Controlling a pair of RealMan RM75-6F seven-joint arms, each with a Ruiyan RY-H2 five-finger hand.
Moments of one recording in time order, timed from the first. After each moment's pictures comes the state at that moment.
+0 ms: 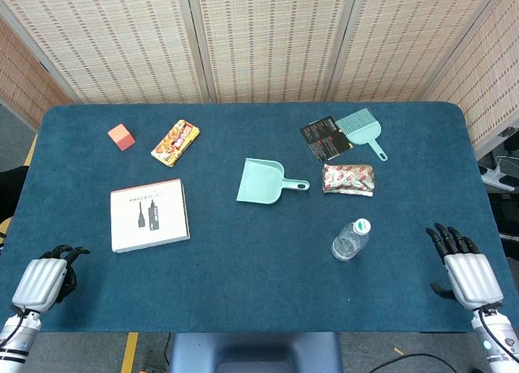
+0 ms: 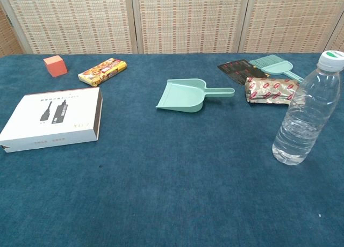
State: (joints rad) left arm -0.18 -1.15 0.01 -1.59 1.45 1.30 0.09; right arm 0.12 -1.04 -0.01 -1.74 -1.40 1.29 -0.27
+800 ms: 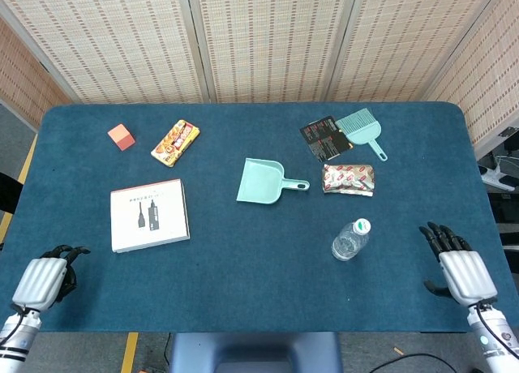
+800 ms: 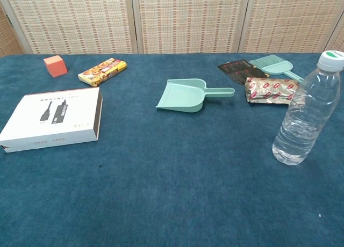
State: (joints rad) left arm -0.19 -1.15 0.01 -1.57 1.44 1.28 0.07; right arm 0.15 -1.03 0.00 -1.73 -1.41 1.23 -0.16
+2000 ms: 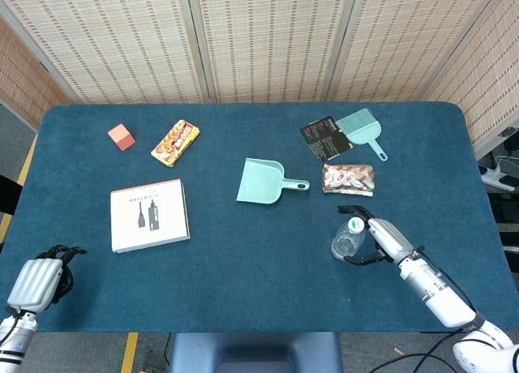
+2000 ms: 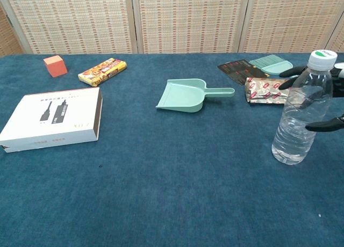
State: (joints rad) left arm -0.18 -1.13 0.01 -1.60 1.44 1.30 0.07; right arm 0.47 -1.23 0.05 -1.49 -1.57 0.99 0.67
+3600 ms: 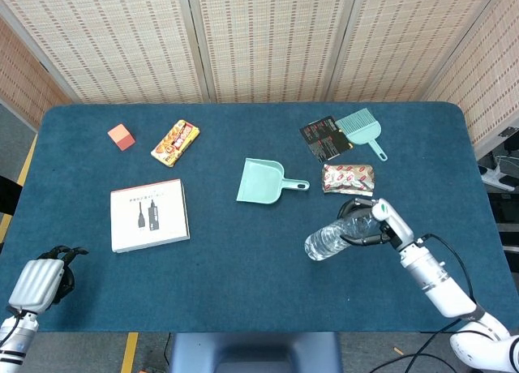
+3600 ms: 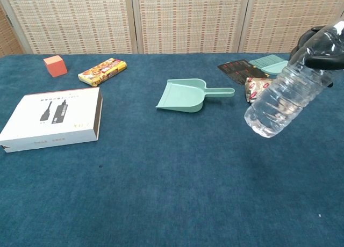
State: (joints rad) left arm -0.18 -1.13 0.01 -1.61 1.44 1.29 0.07; right arm 0.51 -1.23 0.07 -1.47 -1.58 1.11 1.22
